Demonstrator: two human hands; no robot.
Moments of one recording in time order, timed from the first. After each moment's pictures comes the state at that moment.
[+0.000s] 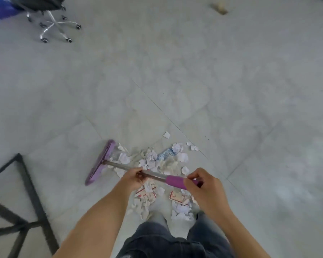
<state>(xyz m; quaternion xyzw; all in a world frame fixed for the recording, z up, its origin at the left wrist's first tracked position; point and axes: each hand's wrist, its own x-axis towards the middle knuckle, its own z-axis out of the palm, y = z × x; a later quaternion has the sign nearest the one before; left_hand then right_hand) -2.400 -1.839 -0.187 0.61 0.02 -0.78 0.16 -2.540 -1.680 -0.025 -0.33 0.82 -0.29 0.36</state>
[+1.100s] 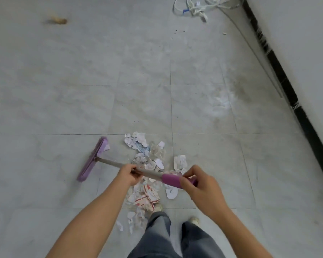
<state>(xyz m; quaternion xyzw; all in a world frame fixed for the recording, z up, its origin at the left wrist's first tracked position) -2.487 -1.704 -0.166 0.59 -0.29 -0.74 -0.15 -2.447 -1.481 -0.011 0.00 0.87 -0.44 0.23</state>
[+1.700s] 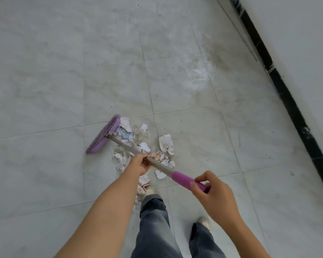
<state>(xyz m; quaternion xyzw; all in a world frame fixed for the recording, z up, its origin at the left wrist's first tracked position) -2.502 -1.622 -0.231 0.54 -0.35 -0.73 -0.25 -2.401 -1.432 -0.056 0.16 0.89 -0.37 0.22</state>
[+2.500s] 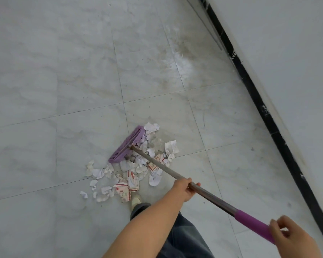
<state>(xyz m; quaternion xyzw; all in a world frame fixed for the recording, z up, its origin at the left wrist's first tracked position) -2.251 -1.243 -0.195 0.53 -0.28 -0.69 -0.40 -2.143 -1.086 -0.020 0.42 0.84 -0.29 0.18</state>
